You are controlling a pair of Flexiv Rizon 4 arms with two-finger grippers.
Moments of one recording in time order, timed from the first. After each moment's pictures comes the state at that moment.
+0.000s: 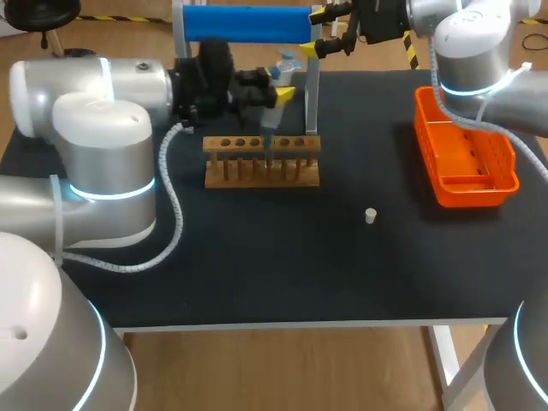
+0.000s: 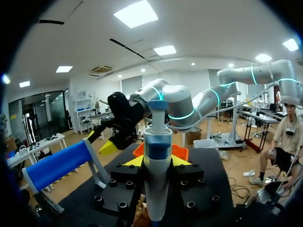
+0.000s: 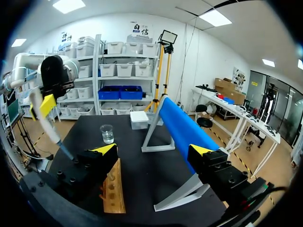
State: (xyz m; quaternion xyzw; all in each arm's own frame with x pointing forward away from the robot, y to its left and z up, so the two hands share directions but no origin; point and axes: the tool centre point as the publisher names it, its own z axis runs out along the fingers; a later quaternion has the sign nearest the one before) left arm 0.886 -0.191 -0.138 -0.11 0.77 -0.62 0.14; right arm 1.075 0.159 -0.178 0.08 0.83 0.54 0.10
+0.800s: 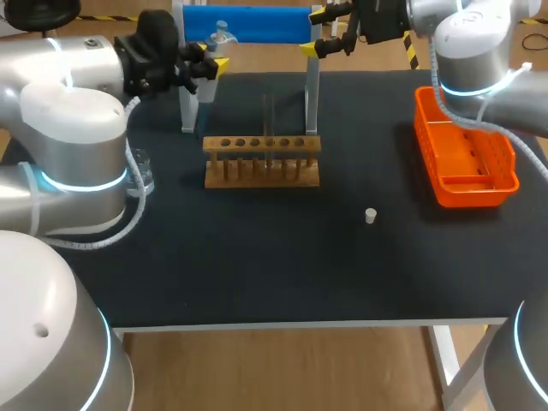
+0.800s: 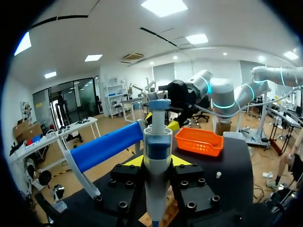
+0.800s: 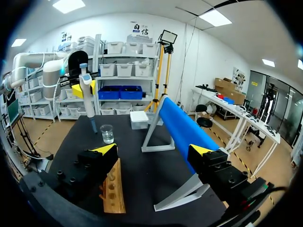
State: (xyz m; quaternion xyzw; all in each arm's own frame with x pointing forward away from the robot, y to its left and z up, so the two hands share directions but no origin) left arm 0.957 -0.092 -0.138 -0.23 0.77 -0.55 0.22; right arm 1.075 0.159 -0.177 0.08 0.83 0.54 0.10
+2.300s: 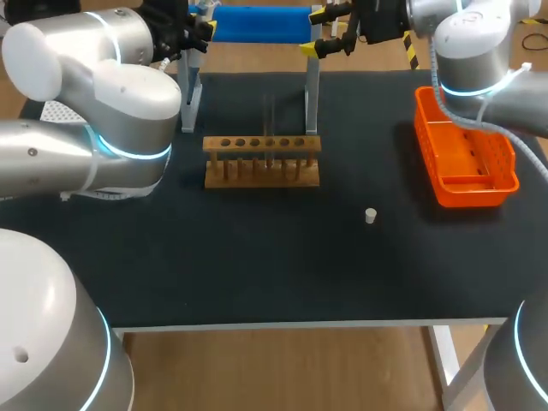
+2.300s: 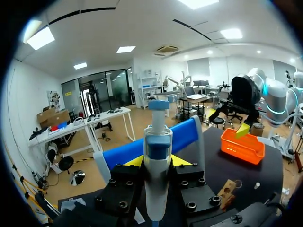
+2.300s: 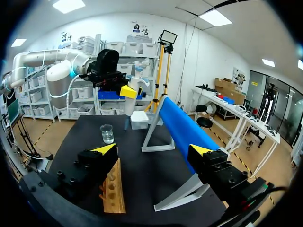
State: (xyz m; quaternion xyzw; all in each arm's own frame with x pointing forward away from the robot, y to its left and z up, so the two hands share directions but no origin) left arm 1.078 -0.060 -0.149 -0.35 0.74 -0.49 0.31; right arm 1.074 0.159 -0.177 0.08 0.83 0.54 0.10
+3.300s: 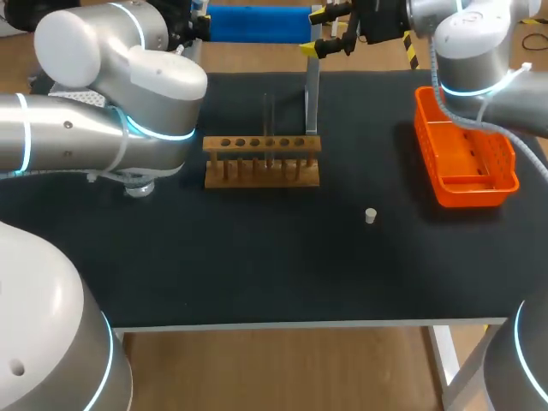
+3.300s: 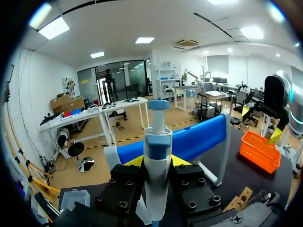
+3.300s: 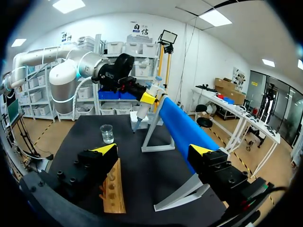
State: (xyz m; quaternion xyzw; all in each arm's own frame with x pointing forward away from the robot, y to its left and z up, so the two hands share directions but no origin) left arm 1.127 -0.042 -0.171 -0.43 0.71 -0.45 0.33; right arm 1.074 0.159 -0.177 0.08 0.83 0.54 0.10
